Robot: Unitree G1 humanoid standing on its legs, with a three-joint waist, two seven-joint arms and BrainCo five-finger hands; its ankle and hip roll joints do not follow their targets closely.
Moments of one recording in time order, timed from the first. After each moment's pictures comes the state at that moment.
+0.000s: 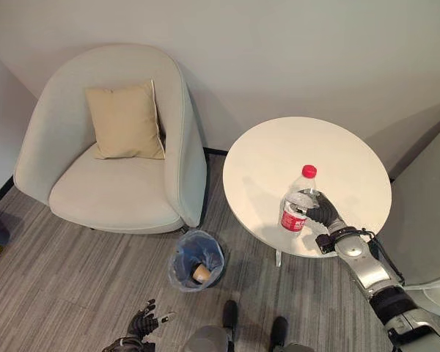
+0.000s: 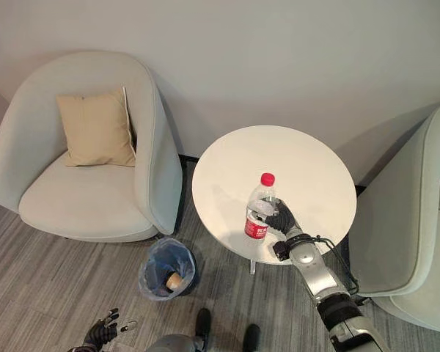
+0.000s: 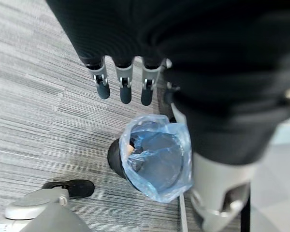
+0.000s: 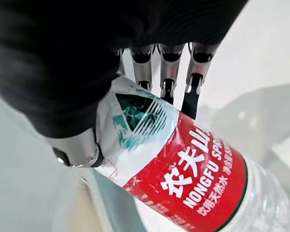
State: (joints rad) left arm 0.21 0.31 -0.08 0.77 -0.22 -0.10 0.02; right arm -0.17 -0.48 0.21 0.21 0.06 -0.09 -0.10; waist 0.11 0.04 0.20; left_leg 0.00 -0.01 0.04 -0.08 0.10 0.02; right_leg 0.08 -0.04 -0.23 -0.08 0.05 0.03
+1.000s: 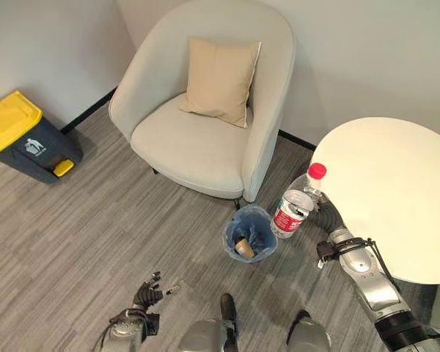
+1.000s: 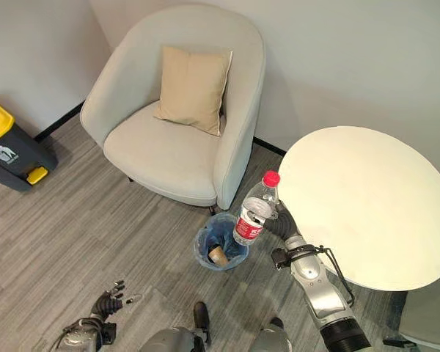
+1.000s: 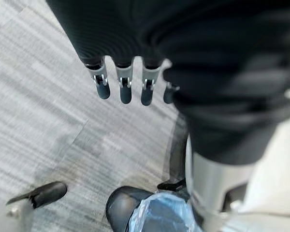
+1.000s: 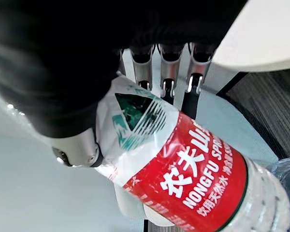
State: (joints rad) left arm 0.07 0.35 -0.11 0.77 -0.22 -0.10 0.02; right arm -0.10 -0.44 0.22 0.11 0.08 -0.11 -0.06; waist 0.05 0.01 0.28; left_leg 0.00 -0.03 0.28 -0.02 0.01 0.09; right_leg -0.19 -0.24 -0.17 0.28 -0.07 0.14
